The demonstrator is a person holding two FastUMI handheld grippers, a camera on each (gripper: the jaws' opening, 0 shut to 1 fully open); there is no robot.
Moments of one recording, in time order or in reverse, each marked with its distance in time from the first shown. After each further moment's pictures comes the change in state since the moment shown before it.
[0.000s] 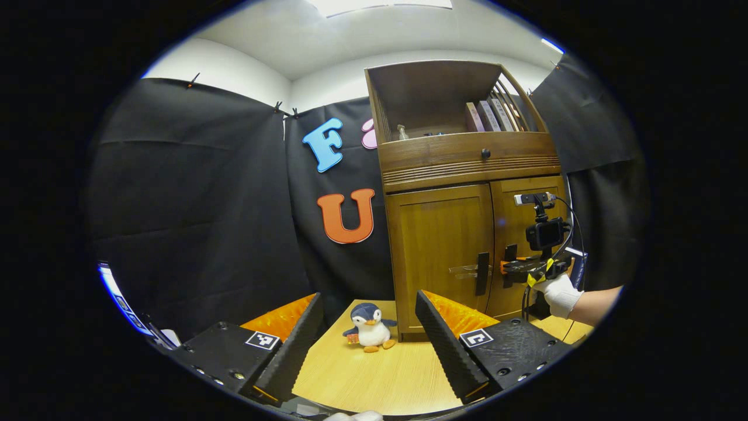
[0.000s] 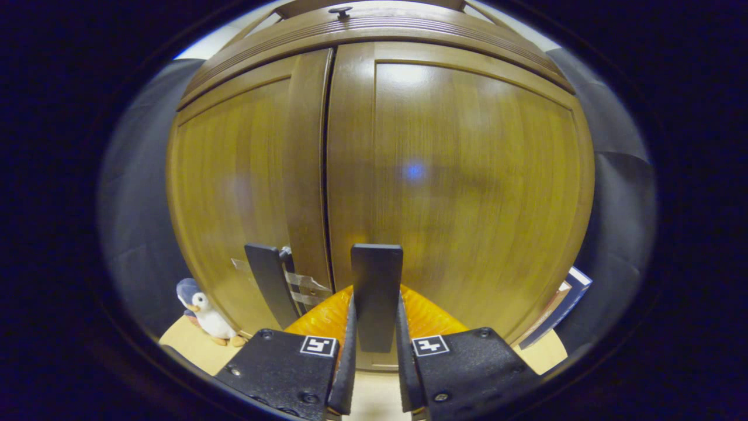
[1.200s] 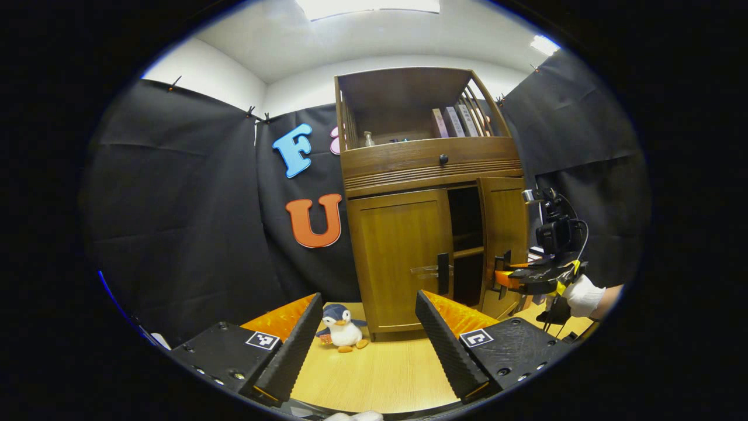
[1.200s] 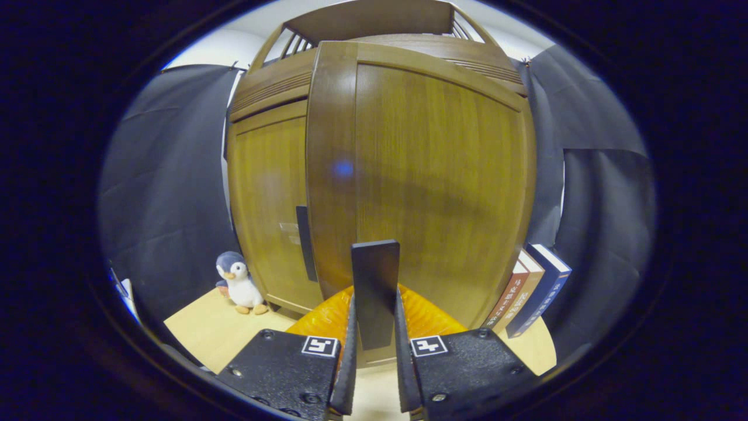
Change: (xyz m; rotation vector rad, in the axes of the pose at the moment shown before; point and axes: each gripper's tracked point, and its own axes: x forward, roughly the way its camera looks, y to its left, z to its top) left arm -0.025 -0.053 0.005 0.019 -0.029 -0.165; right arm -0.125 -0.041 -0.035 -0.036 0.006 0.153
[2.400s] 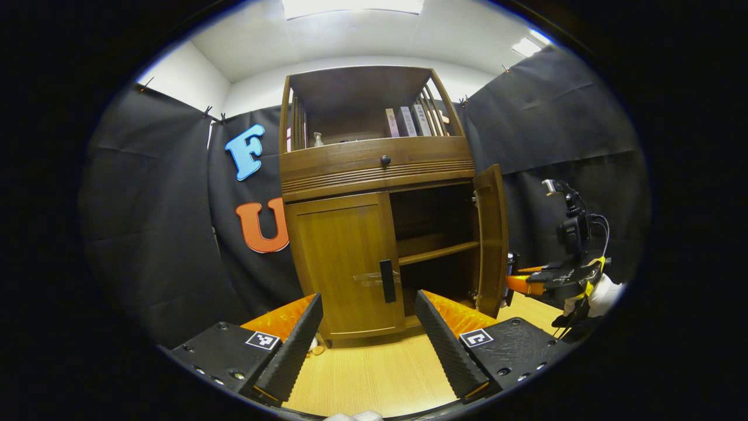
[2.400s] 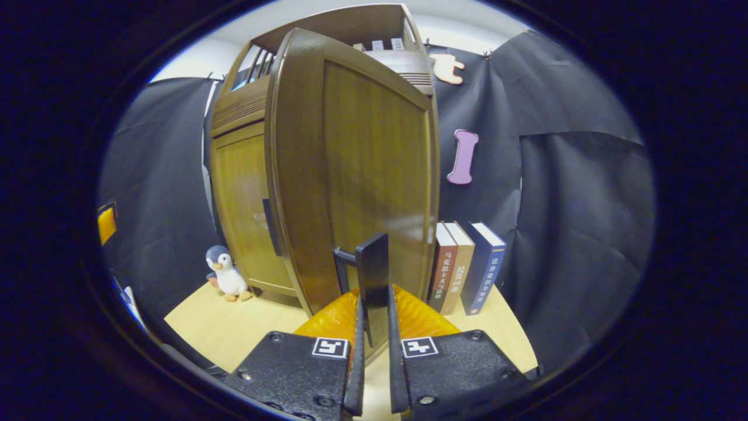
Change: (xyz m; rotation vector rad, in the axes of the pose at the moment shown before) left arm 0.016 -0.085 0.003 0.010 -0.019 -0.203; right arm -0.101 -0.088 -0.029 0.093 0.008 -0.128
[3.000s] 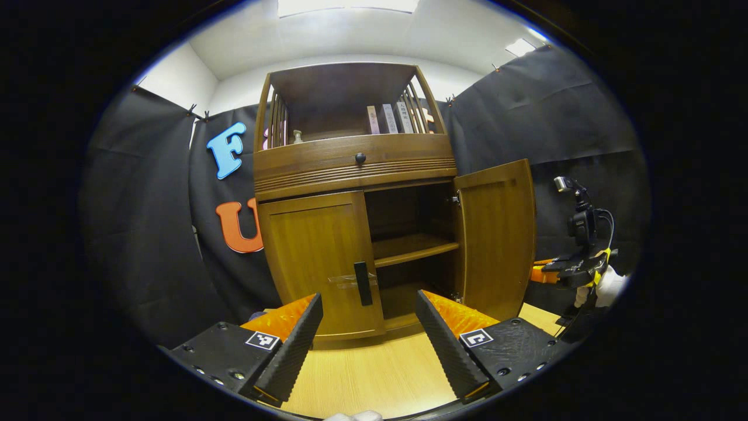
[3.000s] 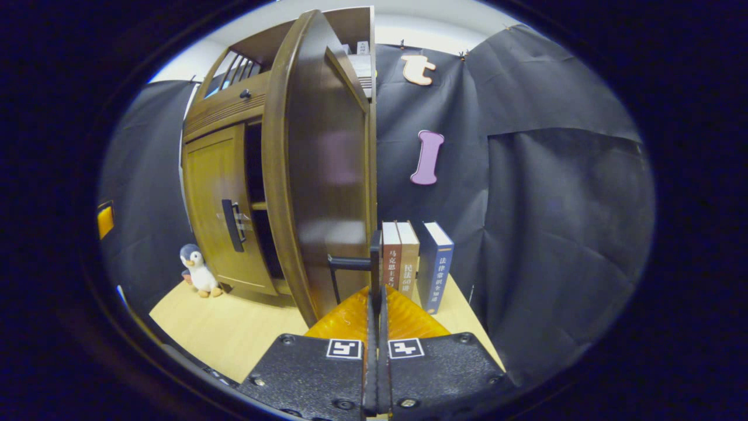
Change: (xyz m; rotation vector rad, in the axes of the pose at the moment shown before) left arm 0.014 -0.039 0.002 -0.001 0.004 -0.067; right arm -0.019 -0.094 0.002 -0.017 -0.006 -0.105
